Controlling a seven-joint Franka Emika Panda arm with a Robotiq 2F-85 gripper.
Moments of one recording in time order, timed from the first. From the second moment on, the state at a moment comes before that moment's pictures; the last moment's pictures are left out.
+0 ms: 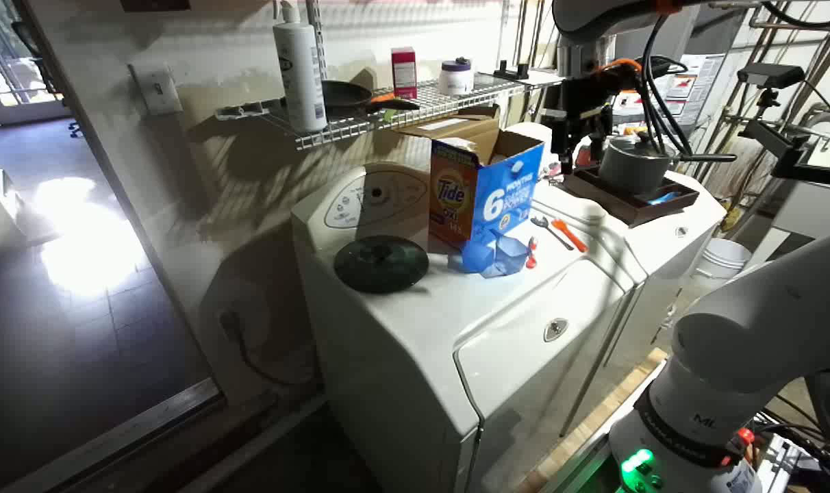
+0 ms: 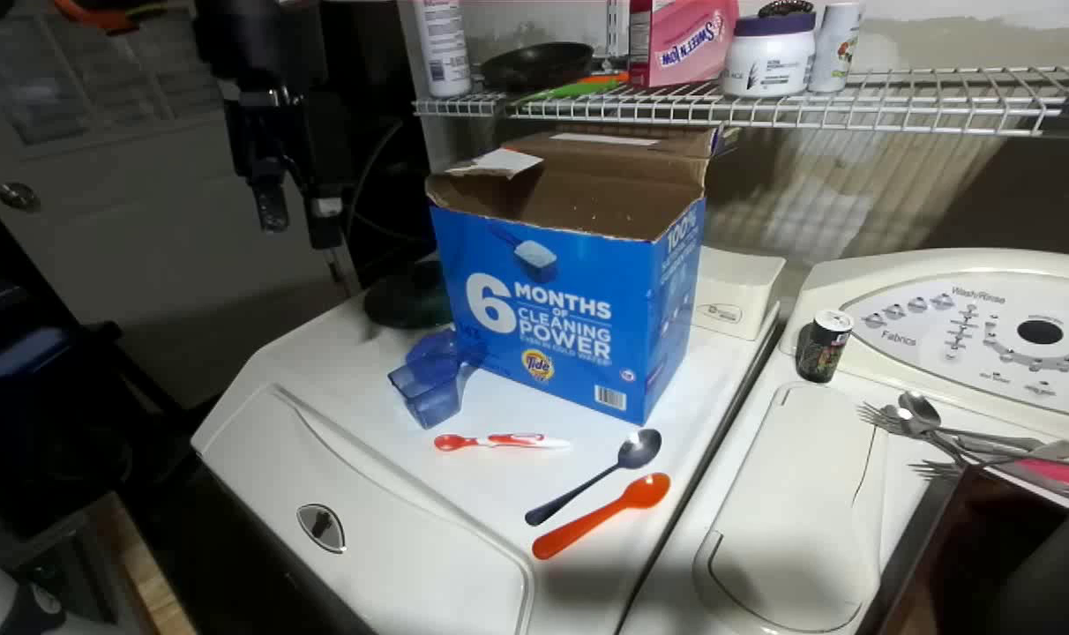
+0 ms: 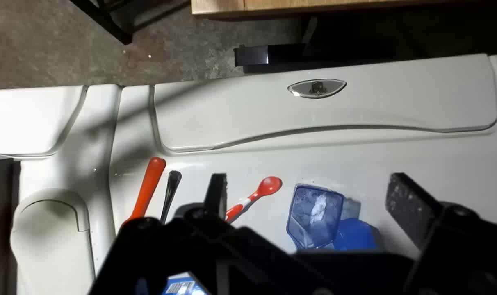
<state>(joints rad) -0.13 -0.44 -0.13 -2.20 -0.20 1.56 -0.15</state>
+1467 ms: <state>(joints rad) -0.21 -0.50 -0.22 -2.56 -0.05 2.14 0.11</state>
